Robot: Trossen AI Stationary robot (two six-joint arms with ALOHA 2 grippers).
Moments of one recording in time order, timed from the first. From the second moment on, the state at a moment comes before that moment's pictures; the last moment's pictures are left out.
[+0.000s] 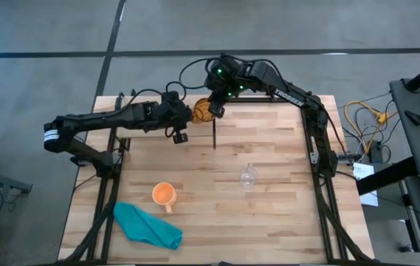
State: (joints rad) left arm 0.27 1.36 1.22 -0.65 -0.37 0.30; right arm -0.39 2.07 2.35 -1.16 -0.13 -0.09
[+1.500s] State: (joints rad) left arm 0.33 1.38 1.17 -0.59 -0.26 0.30; right arm -0.40 2.11 2.35 -1.05 -0.16 -0.05
